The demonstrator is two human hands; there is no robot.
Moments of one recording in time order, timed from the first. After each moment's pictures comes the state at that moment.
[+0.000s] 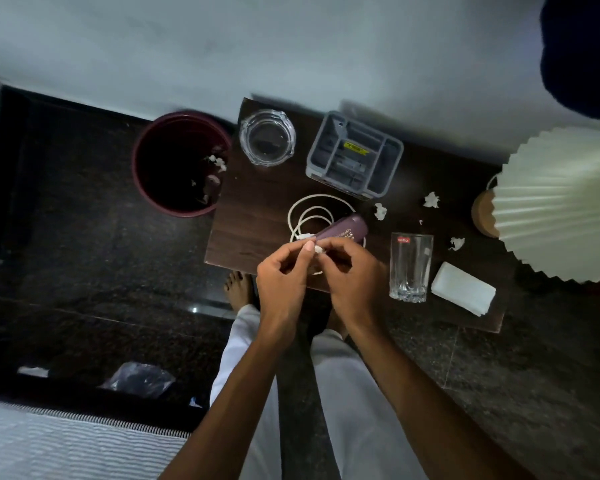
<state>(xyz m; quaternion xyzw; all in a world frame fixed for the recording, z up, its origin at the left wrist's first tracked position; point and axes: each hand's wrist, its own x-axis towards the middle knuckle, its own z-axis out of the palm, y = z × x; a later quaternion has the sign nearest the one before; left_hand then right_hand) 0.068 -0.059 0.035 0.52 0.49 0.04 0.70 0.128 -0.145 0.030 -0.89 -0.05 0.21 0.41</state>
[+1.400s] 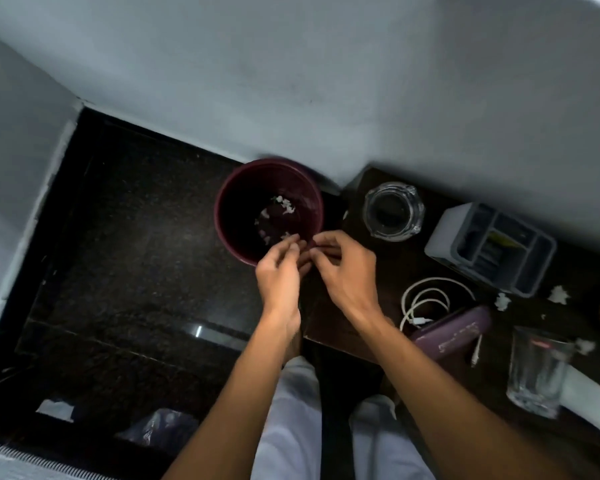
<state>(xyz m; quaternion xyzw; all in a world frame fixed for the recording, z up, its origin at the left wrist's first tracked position) 0.076 0.162 -0.039 0.31 0.61 0.12 0.72 0.143 0.088 -0.039 -0.84 -0.12 0.30 0.43</state>
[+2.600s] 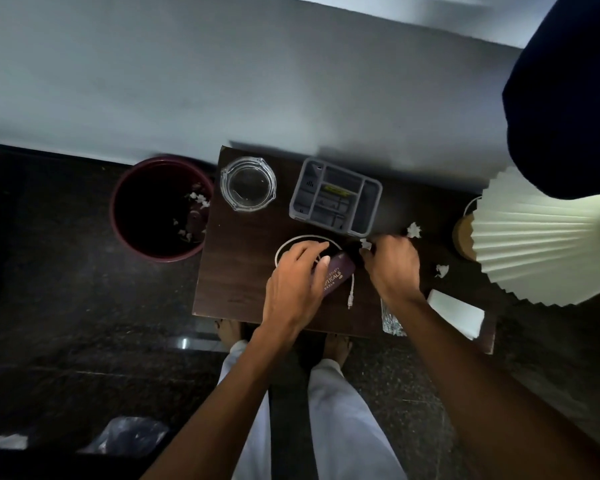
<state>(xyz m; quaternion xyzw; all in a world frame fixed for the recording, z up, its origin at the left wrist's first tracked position) 0.135 -0.032 0.000 0.86 0.23 -0.06 0.45 0.249 -0.168 -0.004 -0.97 -0.11 0.23 -0.01</state>
